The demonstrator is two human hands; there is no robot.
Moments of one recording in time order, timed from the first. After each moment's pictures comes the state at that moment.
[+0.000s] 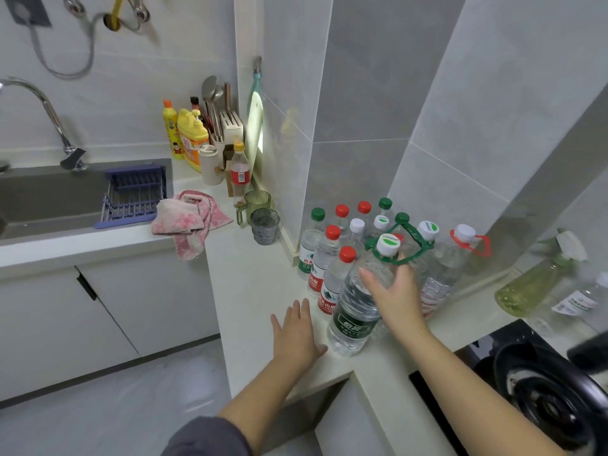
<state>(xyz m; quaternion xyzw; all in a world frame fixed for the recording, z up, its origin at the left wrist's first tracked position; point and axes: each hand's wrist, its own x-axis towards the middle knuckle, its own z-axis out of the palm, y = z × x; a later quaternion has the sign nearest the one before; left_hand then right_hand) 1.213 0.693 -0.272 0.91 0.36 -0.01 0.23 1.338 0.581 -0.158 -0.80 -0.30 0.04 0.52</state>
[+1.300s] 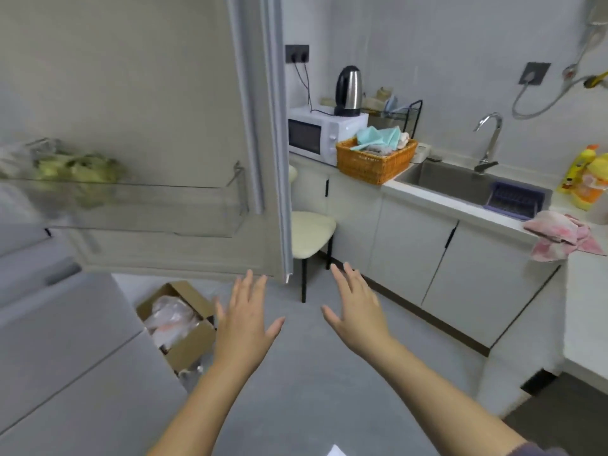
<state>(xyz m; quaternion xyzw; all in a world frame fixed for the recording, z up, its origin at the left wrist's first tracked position) 0.496 0.347 -0.174 0.56 0.81 0.17 0.00 0.684 0.444 -0.172 -0.48 -0.85 0.14 0.15</state>
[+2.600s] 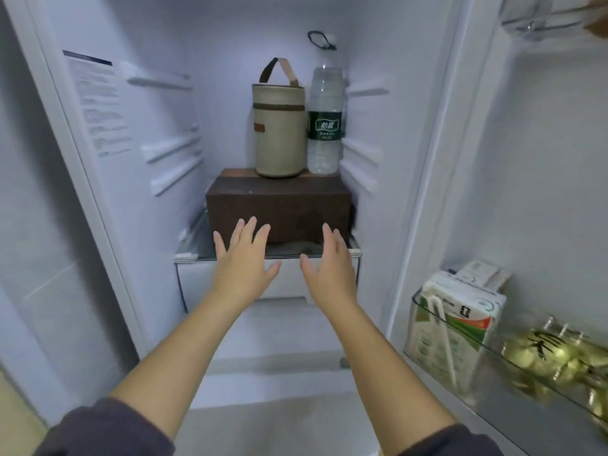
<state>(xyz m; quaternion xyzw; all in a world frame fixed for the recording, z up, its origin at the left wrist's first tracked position) -0.062 0.184 -0.035 0.23 0.94 0.12 -0.22 -0.002 0.337 -0.053 -0.14 -0.90 0.32 0.27</state>
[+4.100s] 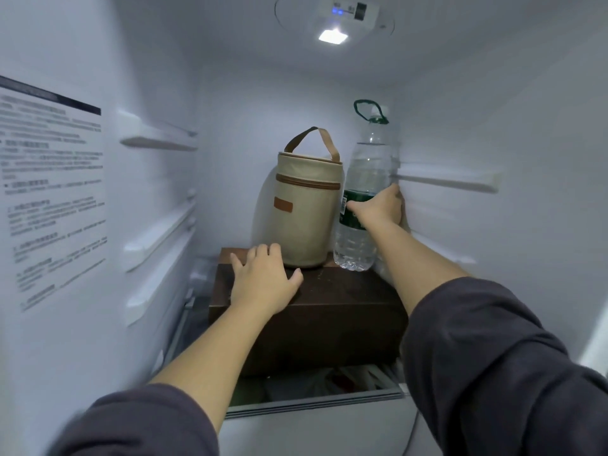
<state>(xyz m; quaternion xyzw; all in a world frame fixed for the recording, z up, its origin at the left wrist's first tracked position) -0.286 0.231 0.046 0.24 0.93 0.20 -0.22 -0.271 0.433 0.159 -0.34 -0.77 0.34 0.43</state>
